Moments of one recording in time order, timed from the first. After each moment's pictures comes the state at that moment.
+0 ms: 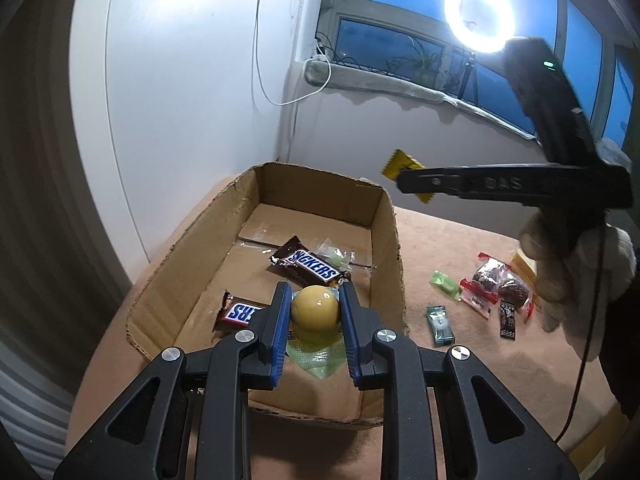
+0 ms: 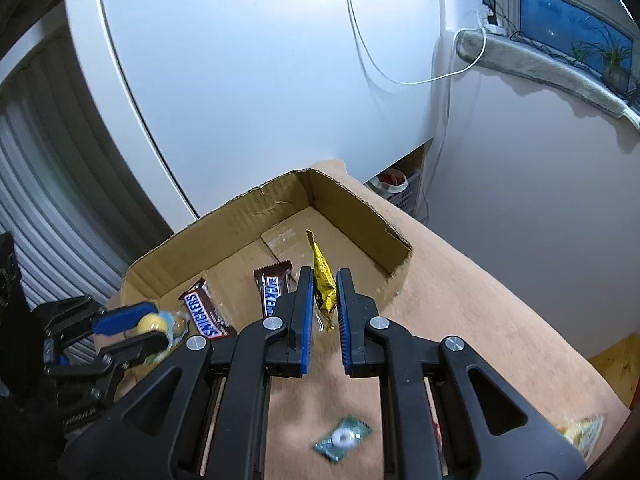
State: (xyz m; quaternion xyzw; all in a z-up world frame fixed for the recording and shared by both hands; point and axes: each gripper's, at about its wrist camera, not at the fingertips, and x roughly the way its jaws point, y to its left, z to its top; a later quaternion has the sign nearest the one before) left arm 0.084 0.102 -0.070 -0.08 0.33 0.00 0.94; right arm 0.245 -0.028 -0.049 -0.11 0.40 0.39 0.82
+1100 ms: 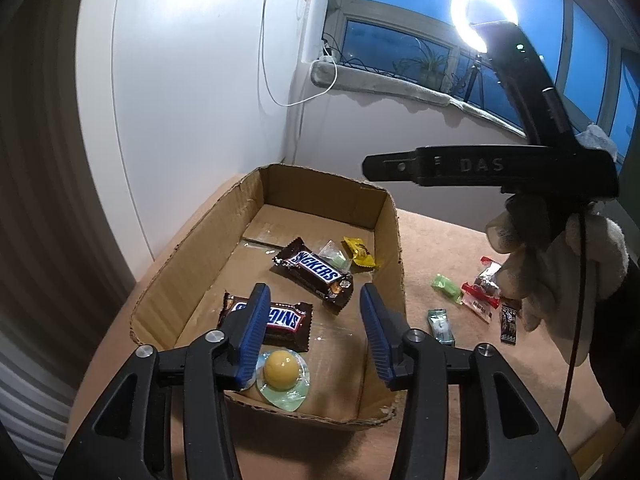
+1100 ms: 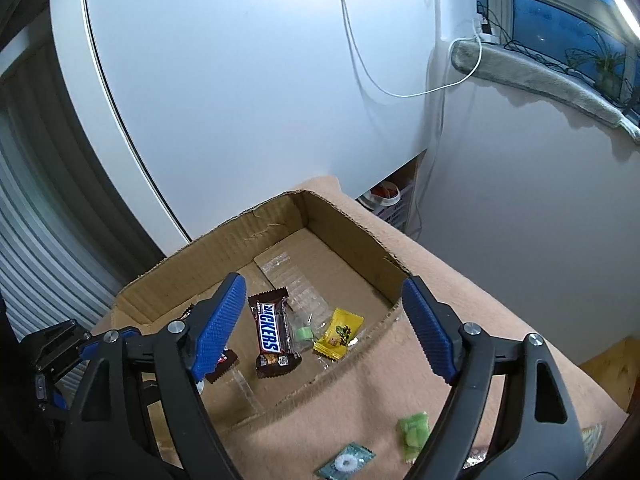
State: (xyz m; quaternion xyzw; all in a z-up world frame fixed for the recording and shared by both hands) left arm 0.081 0.097 -0.064 -0.08 0.33 0.01 0.94; right arm 0.247 -0.017 -0.036 -0.10 0.39 0.37 0.84
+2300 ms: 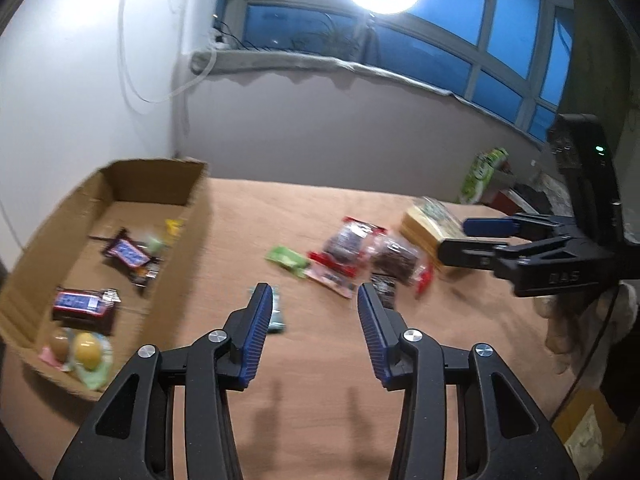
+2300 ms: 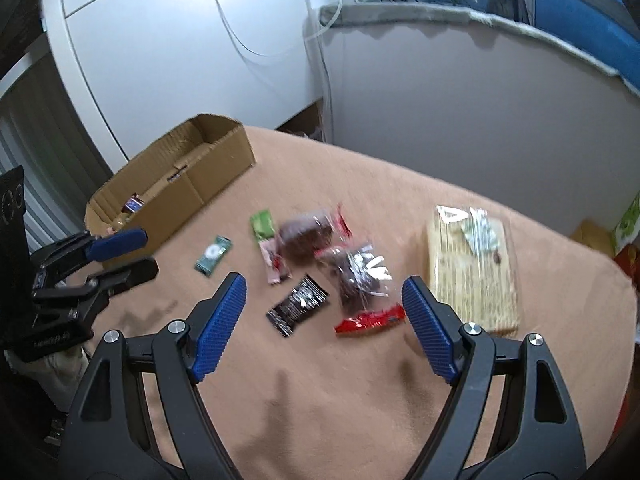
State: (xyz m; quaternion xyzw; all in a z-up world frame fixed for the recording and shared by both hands) left arm 0.087 -0.041 -0.074 -0.04 0.35 -0.13 0.93; right arm 0.170 -0.246 -0.074 -0.04 0.43 0.26 0.86
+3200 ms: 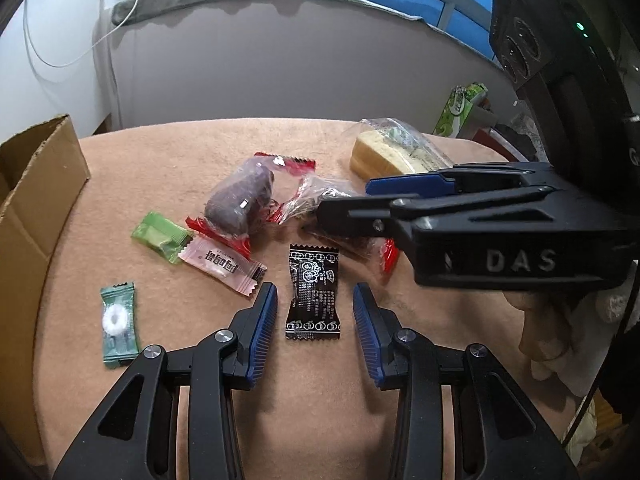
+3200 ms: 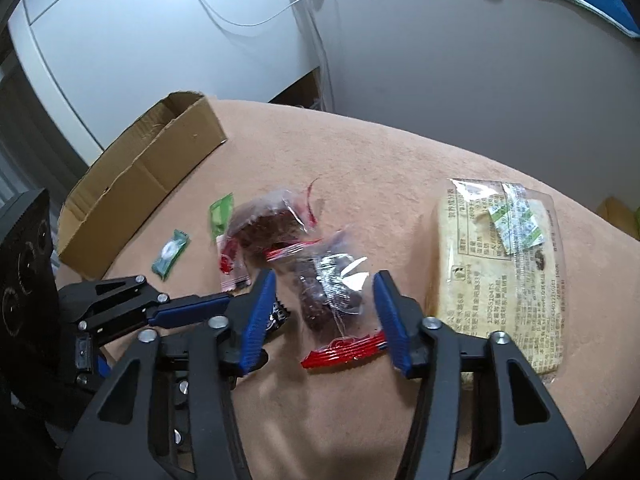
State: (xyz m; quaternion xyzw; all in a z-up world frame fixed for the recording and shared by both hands) left arm 0.145 -0.117 -0.129 -0.01 0.43 -0.19 0.88; right arm 0.219 -0.243 -0.128 -0.02 0.48 0.28 0.83
